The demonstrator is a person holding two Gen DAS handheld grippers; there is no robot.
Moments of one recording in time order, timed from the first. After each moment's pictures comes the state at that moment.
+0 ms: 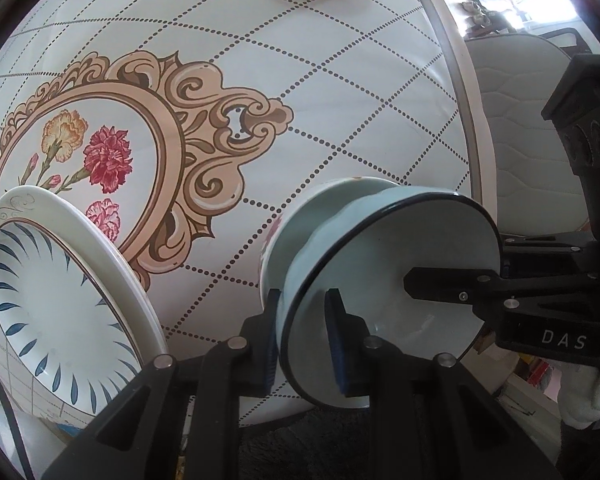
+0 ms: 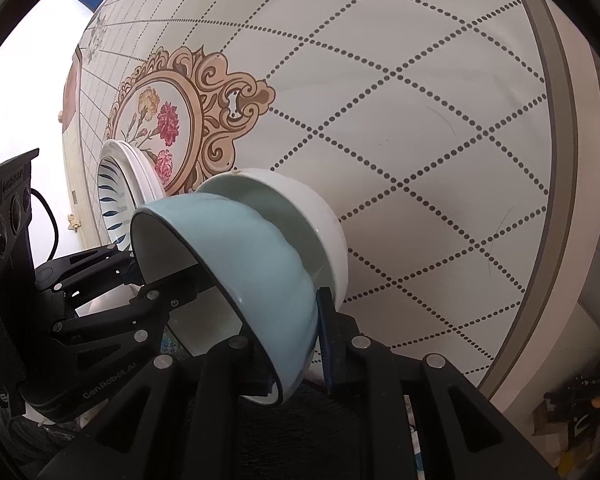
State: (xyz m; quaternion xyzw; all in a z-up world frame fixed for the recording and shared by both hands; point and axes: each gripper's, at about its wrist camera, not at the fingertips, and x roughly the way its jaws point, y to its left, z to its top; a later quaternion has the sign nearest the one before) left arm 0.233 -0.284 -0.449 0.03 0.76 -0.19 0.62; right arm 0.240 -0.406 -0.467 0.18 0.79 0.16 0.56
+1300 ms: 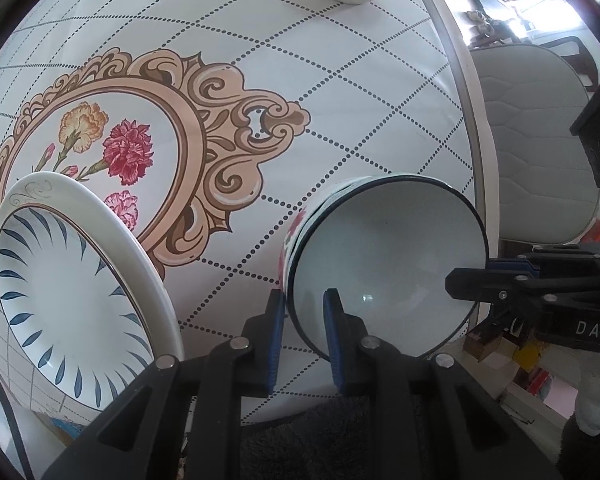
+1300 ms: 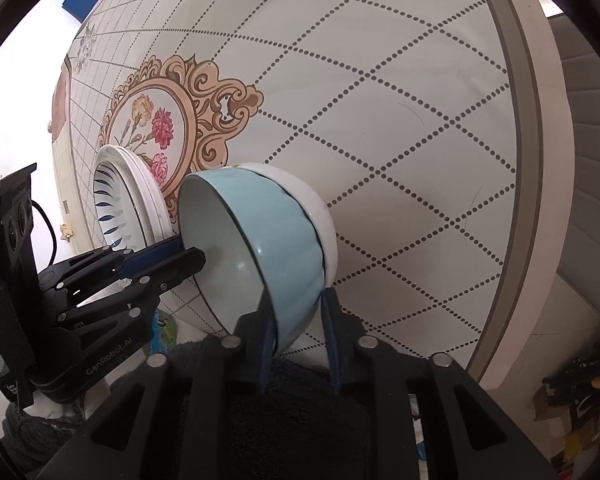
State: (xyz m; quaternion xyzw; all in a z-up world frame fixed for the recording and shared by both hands) left arm 0.230 -0.272 -0.440 0.02 0.76 -0.18 0.63; right arm 0.230 -0.420 -0.444 0.18 0.79 0.13 0.57
